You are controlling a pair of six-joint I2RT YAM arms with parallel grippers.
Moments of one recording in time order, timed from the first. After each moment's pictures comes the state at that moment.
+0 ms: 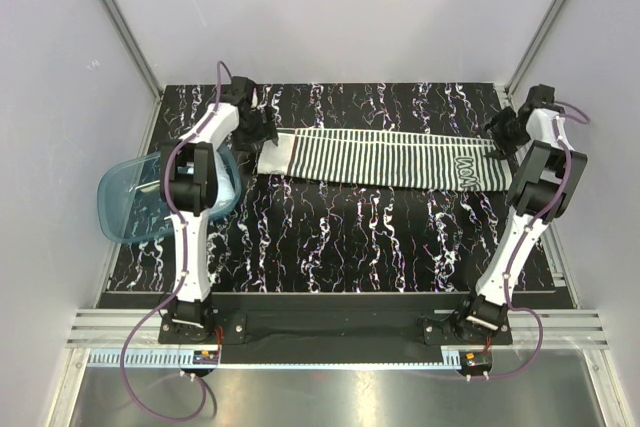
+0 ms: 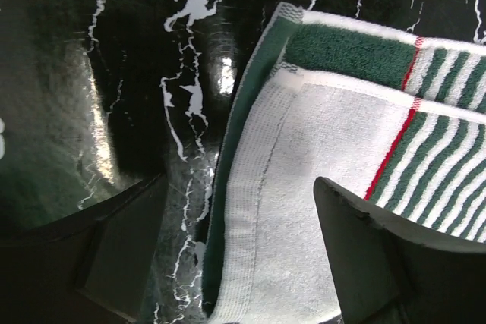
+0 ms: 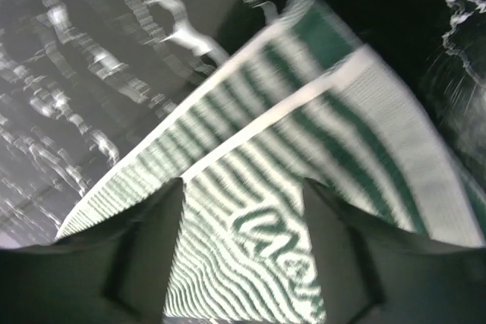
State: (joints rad) left arm -0.14 2.32 1.94 -0.72 0.11 -0.37; right arm -0.39 2.34 1.94 -0.75 -0.30 0.62
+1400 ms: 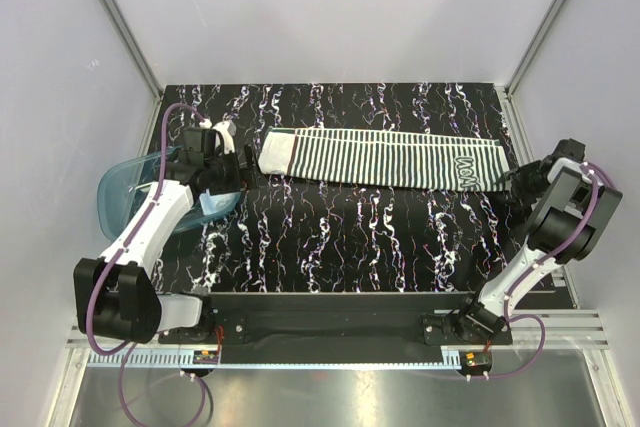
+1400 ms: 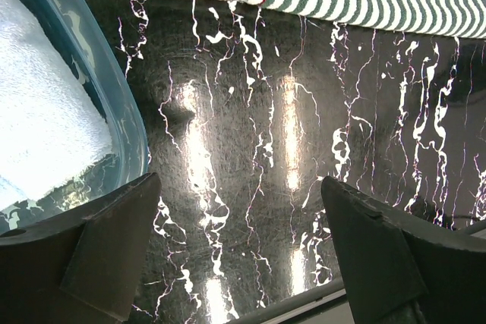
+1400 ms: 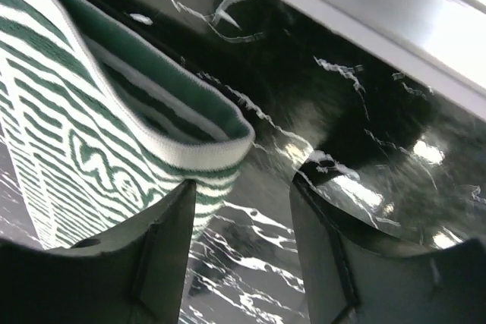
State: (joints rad) left arm -0.15 1.28 0.99 -0.57 0.29 -0.31; right arm -0.60 1.89 1.21 -0.49 -0.26 0.66
